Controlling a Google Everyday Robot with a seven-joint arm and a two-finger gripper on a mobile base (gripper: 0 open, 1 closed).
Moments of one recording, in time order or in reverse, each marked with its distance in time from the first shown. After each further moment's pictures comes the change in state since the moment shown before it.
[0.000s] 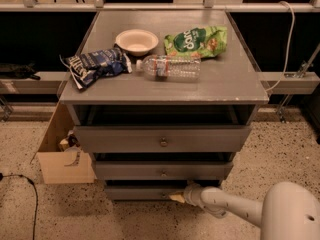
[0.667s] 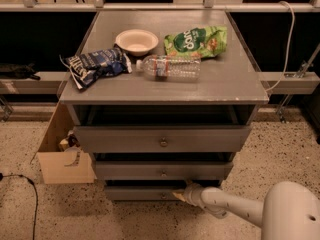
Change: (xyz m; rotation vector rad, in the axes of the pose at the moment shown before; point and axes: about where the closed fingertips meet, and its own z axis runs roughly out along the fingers) arm 0.000 0.002 -0.002 0.003 0.003 -0.023
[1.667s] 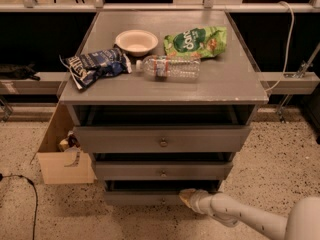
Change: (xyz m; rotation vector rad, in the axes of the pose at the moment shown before) arm 0.017 0.013 -0.045 -0.062 -0.025 0.014
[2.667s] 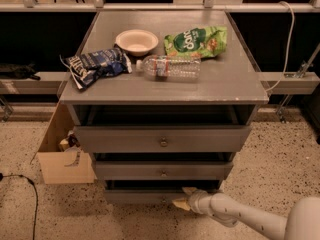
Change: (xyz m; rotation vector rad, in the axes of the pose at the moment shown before) arm 0.000 0.000 0.000 0.000 0.000 0.000
